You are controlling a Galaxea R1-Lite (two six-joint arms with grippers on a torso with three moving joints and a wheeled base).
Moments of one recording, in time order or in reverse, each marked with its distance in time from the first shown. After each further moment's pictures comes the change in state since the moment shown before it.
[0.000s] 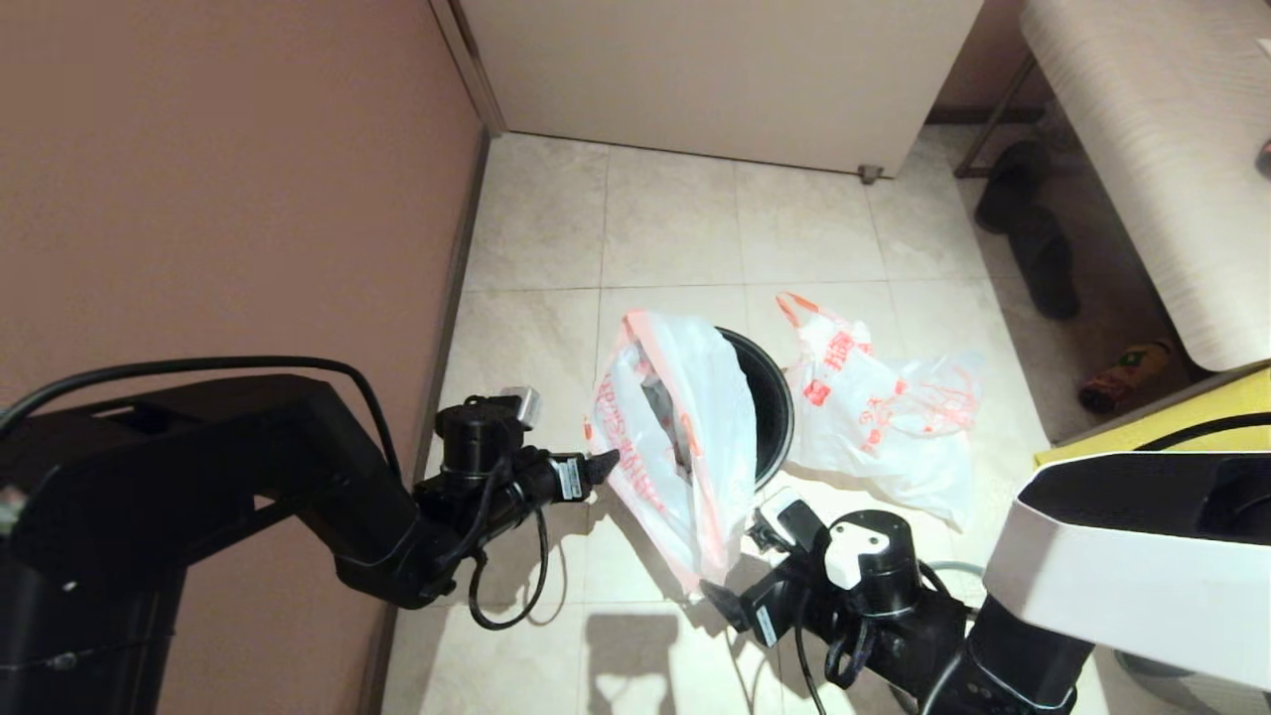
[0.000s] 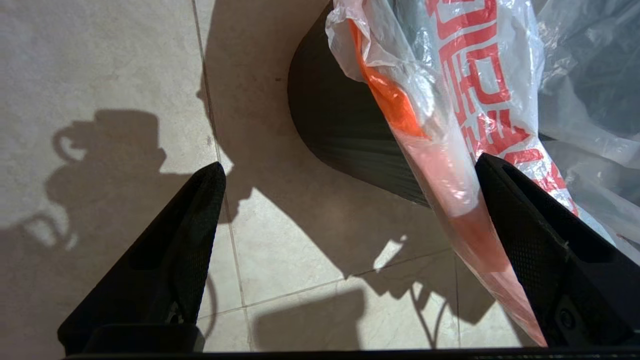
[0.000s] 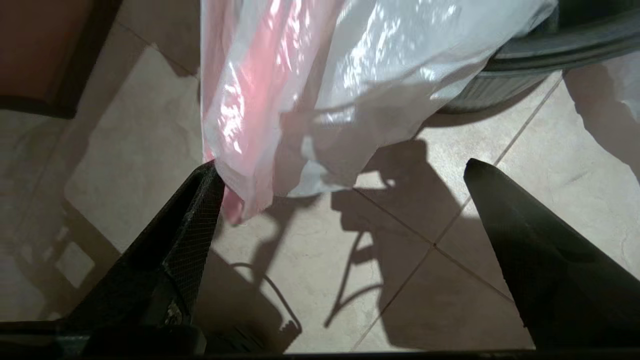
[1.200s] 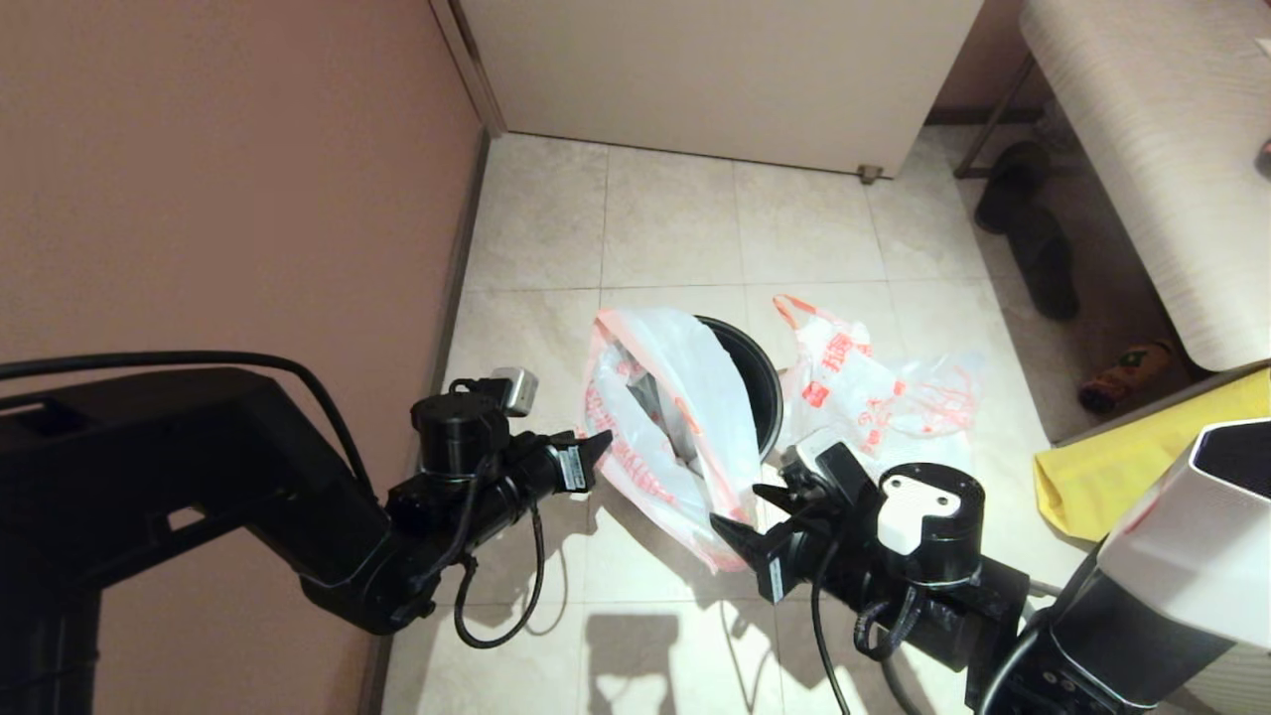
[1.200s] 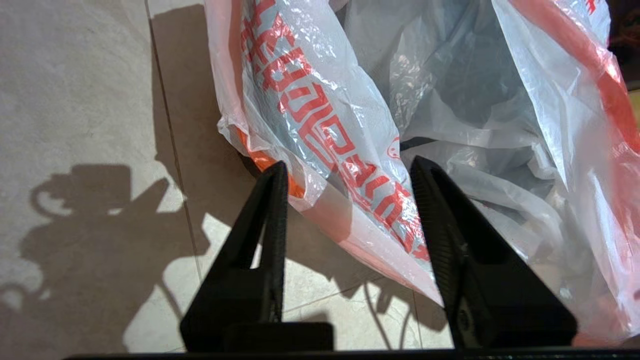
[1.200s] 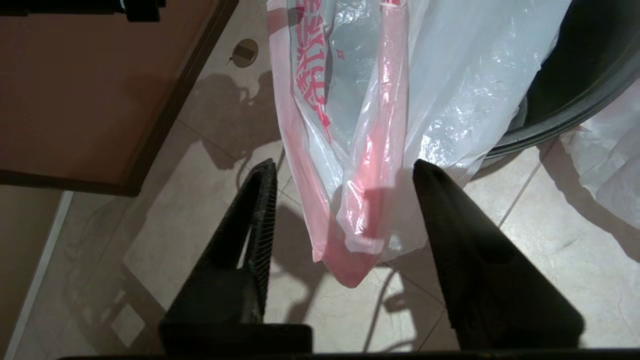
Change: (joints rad) left arm -0.057 -0.126 0.108 -0.116 -0.005 -0.010; right arm 0.010 -0.190 0.017 -0.005 0.037 0.069
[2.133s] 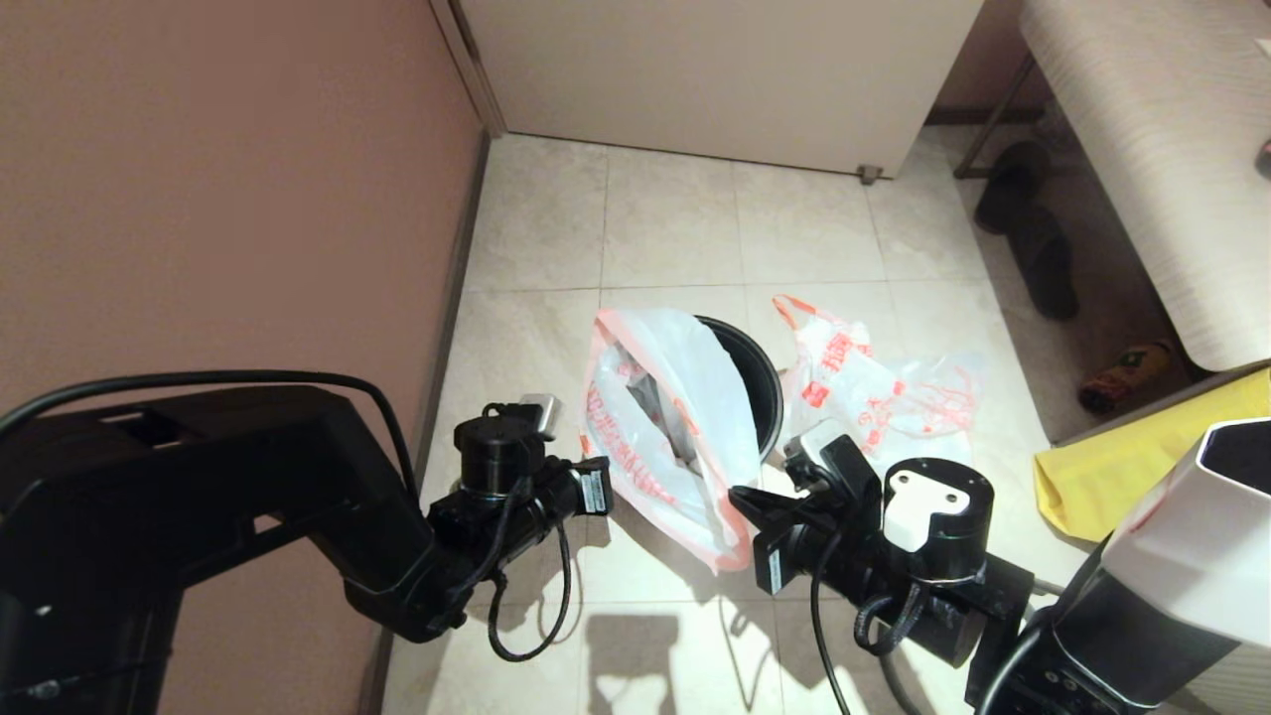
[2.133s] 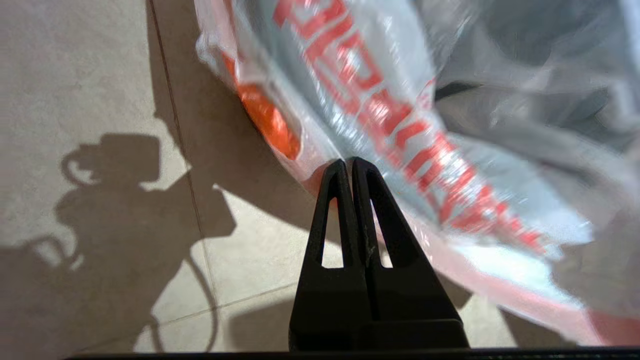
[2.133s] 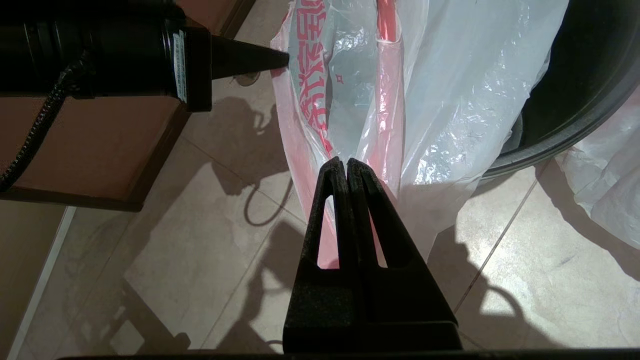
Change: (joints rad) left arm -0.033 0.100 -0.034 0.028 0.059 0.009; right arm 0.002 -0.006 -0.003 -0.034 -0.001 -0.001
